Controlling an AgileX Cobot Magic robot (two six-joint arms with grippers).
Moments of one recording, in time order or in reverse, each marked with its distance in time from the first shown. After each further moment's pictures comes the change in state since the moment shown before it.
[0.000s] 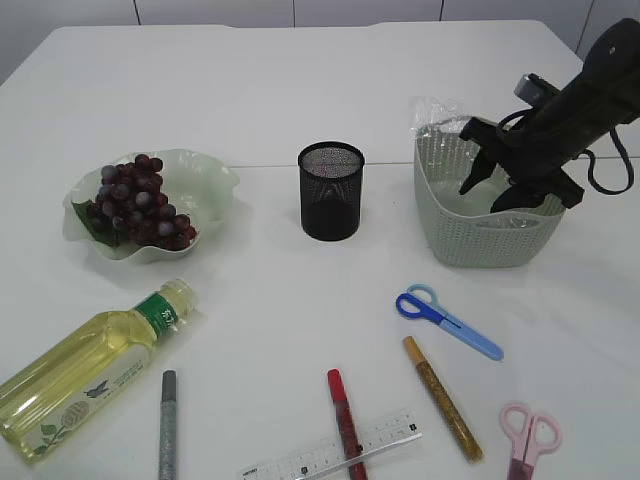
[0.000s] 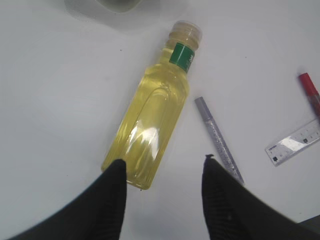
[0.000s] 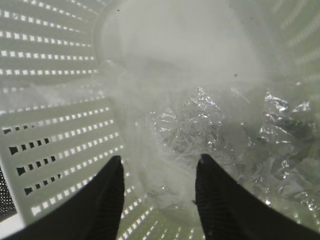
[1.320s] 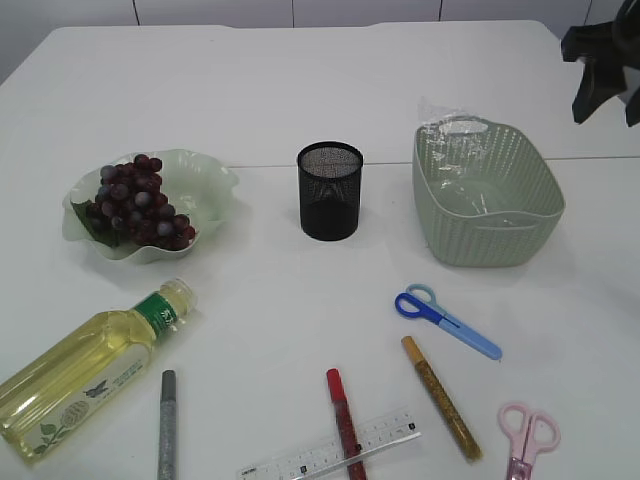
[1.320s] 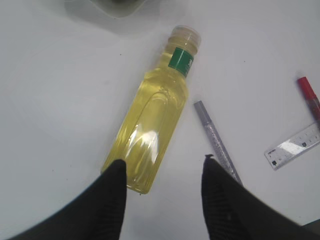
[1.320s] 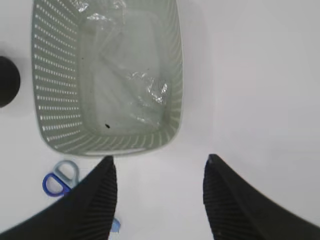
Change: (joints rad) left arm 0.000 0.000 0.000 -0.002 -0.015 0.000; right arm 0.000 -0.393 -0.019 -0.421 0.366 -0.113
